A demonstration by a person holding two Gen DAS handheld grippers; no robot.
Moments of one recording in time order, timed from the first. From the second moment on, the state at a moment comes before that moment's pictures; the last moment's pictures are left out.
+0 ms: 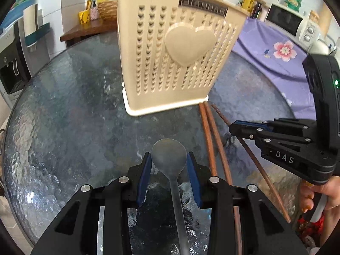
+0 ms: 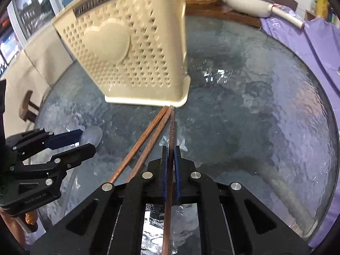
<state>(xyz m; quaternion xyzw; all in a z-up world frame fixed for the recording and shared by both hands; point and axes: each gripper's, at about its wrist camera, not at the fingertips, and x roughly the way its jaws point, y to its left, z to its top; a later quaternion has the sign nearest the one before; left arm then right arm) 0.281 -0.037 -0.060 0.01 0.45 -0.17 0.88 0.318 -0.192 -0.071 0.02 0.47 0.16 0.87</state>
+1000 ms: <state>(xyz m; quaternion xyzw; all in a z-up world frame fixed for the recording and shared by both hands) 0.263 -0.006 -0.008 -0.05 0.40 -0.18 0.90 0.258 -0.226 0.016 0.08 0.33 0.18 0.93</state>
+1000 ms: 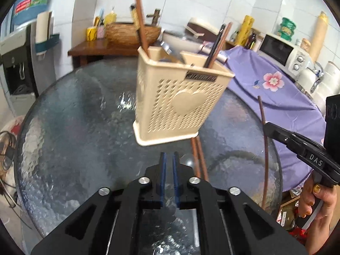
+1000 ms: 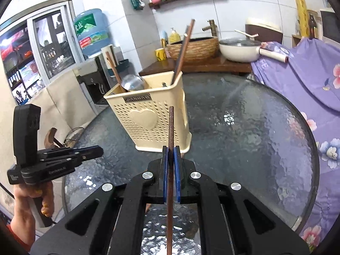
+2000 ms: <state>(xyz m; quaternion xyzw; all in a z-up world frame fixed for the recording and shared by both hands) 0.297 -0.102 -0.077 0.02 0.45 -0.16 0.88 0.260 -0.228 0.006 0.08 0.34 0.17 0.92</state>
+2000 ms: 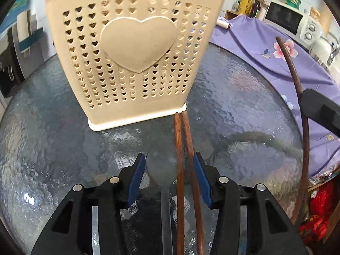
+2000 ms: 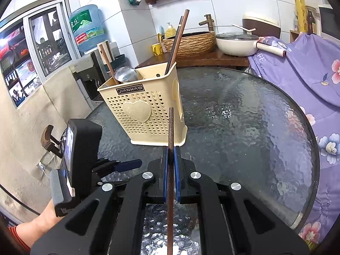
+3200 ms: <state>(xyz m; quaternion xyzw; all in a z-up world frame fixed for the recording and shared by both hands) 0.225 -0.030 0.031 -0.05 0.31 -0.19 0.93 0.231 -0.223 0.052 0.09 0.26 0.23 0.93</state>
